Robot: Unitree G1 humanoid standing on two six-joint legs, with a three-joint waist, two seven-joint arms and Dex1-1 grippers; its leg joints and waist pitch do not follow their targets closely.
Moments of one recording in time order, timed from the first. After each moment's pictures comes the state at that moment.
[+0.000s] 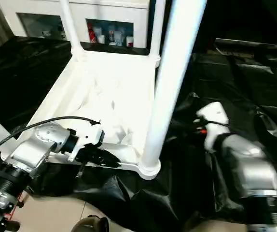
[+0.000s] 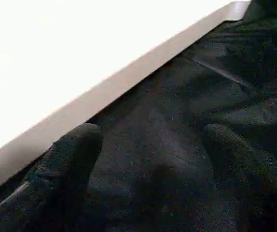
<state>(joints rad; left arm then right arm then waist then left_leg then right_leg) -0.56 0.43 -0.36 0.40 -0.05 0.10 -1.44 -0.28 -0.47 -0.07 0.15 0.19 0.38 0.69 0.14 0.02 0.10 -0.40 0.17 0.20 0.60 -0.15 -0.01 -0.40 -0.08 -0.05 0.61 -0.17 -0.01</state>
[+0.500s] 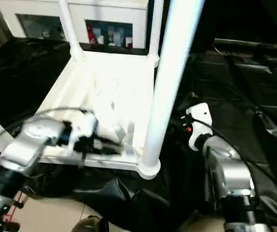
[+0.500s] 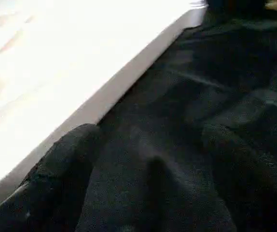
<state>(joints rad) -0.52 0.42 -0.20 0.25 -0.08 0.07 -1.17 -0.28 -0.32 -0.08 0.15 0.15 0.35 0.41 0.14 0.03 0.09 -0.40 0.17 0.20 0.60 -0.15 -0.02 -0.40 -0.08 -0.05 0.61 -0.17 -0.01</state>
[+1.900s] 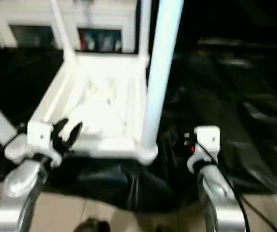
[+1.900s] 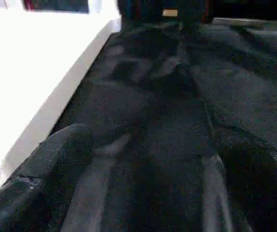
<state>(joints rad) -0.03 0.12 0.04 -0.17 -0.04 0.14 -0.34 0.09 -0.13 -0.12 -0.26 0.10 0.39 0.13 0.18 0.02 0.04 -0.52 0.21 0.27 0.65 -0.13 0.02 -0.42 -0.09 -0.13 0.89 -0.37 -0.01</state>
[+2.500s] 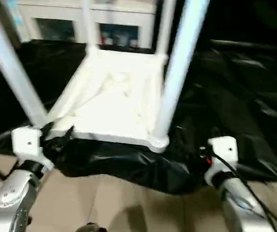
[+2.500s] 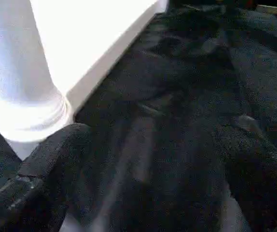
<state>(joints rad) 0.10 0.08 0.13 -0.26 -0.07 0.20 -0.20 0.17 -0.32 -0.18 -0.29 0.21 0.40 0.36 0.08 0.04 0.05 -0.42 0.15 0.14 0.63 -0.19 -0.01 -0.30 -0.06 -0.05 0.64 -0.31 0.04</state>
